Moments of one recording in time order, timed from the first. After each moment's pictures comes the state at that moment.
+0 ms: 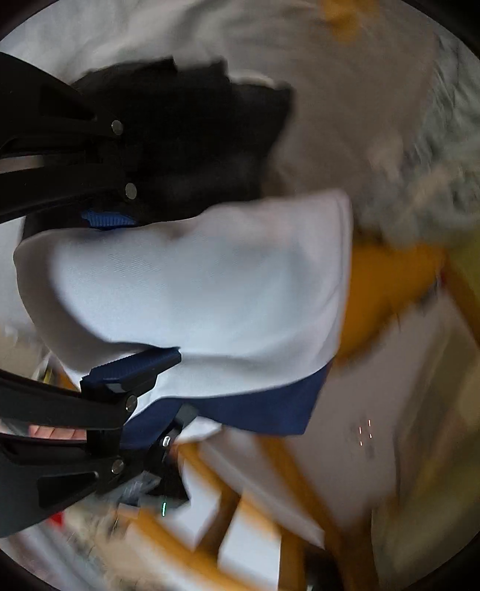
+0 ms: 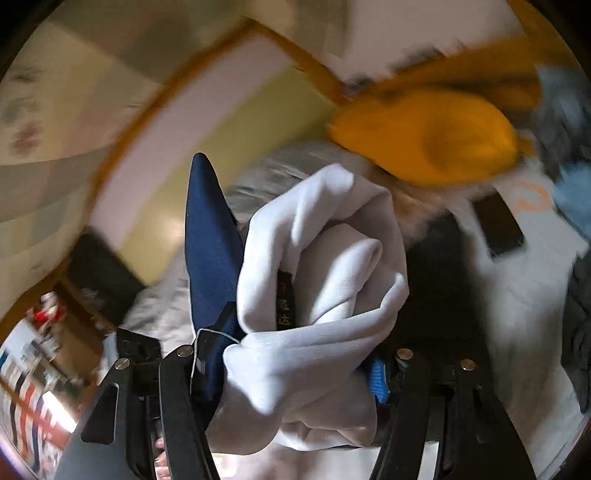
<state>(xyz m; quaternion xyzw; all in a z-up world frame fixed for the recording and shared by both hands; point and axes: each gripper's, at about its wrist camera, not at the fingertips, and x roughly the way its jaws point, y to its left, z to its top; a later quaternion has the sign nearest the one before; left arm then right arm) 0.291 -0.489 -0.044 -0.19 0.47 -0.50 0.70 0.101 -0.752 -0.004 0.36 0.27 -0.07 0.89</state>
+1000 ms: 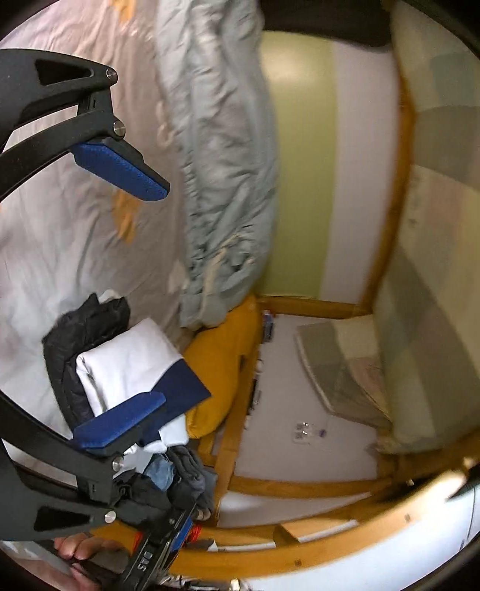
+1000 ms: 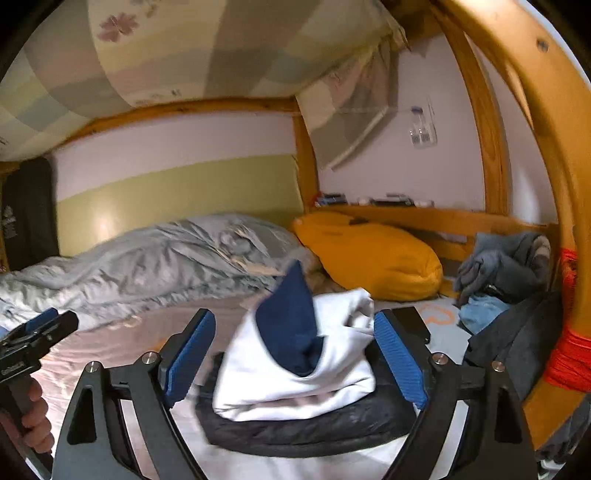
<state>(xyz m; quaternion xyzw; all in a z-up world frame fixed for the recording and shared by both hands) 0.152 -0.273 0.109 -0.01 0.10 -0.36 0.93 0.010 -0.531 0.092 0.08 0.09 -0.23 0.97</state>
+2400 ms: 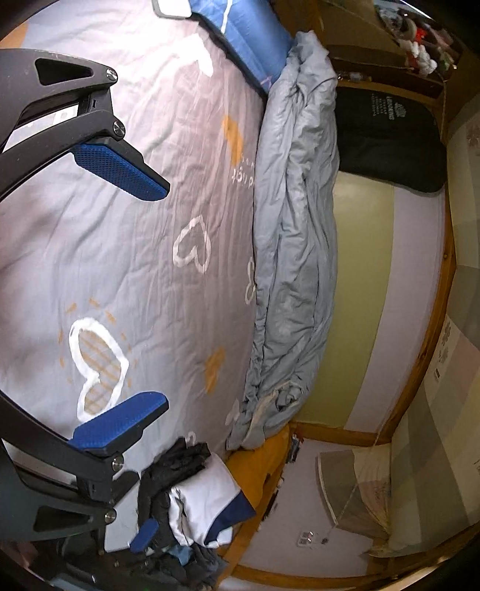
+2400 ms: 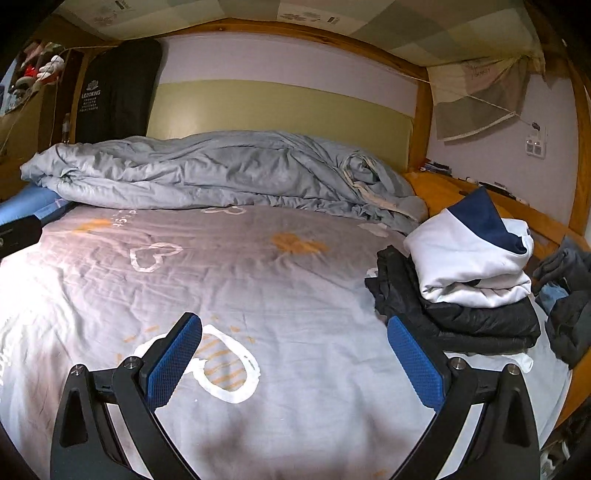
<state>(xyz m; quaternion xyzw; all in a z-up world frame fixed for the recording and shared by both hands) 0.121 -0.070 -0.010 -0.05 0.20 -0.14 0.97 0.078 -0.292 -0.049 -0.04 0.22 -0.12 0.97</state>
